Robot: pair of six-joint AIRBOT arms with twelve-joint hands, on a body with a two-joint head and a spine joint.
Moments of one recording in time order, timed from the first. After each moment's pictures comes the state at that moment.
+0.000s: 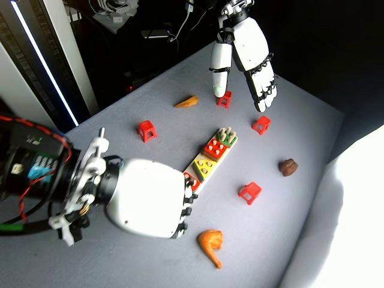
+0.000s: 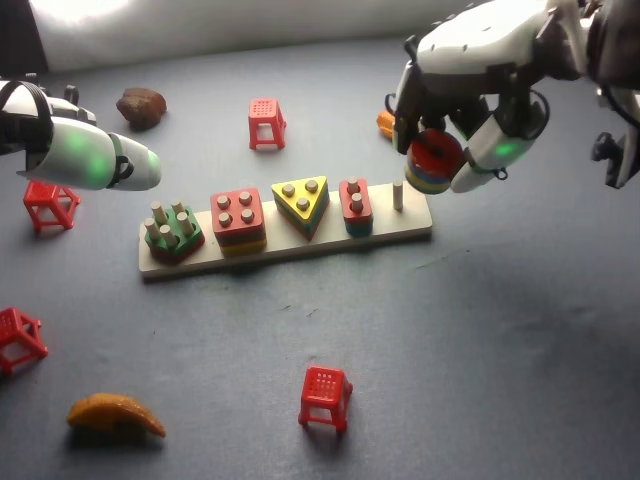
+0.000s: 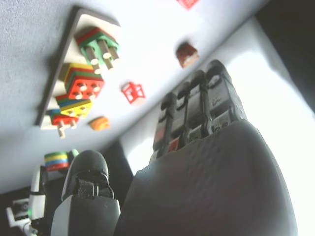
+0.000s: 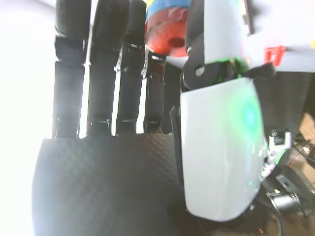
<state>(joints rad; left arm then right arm) 0.24 -0.74 0.81 0.90 0.75 -0.25 -0.18 -1.23 1.30 0.58 -0.04 -1.54</state>
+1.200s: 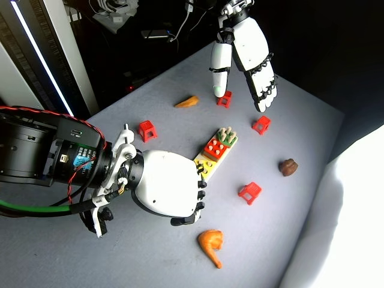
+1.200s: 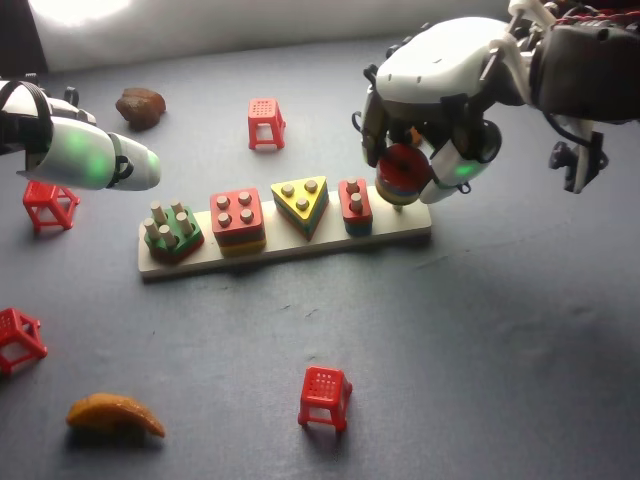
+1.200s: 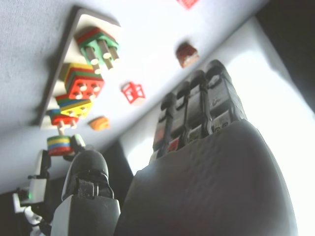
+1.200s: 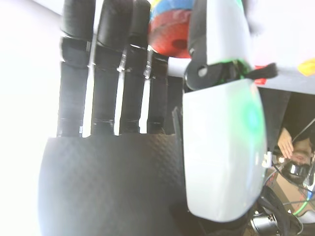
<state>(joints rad) 0.24 -0.74 0.81 0.90 0.76 -0.25 -0.23 -1.33 1.36 0.58 0.04 -1.63</state>
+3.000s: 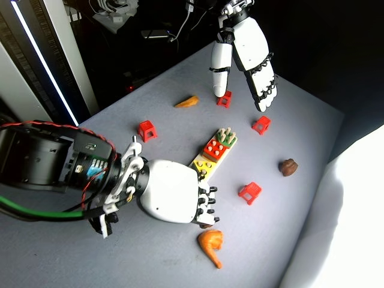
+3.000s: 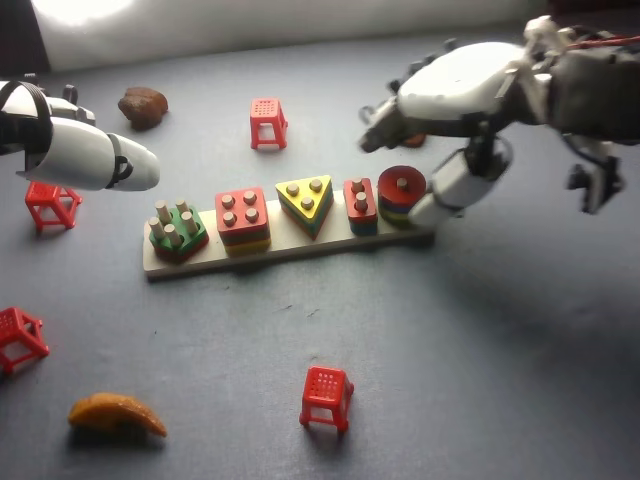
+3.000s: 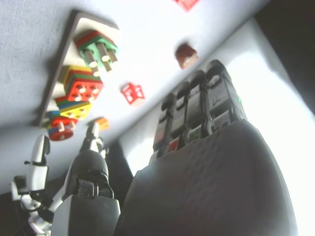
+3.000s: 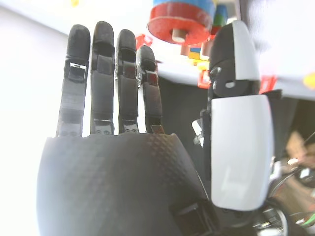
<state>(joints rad) 0.24 -0.74 0.81 0.90 0.76 -0.25 -0.29 -1.29 1.35 0.64 0.07 -1.62</state>
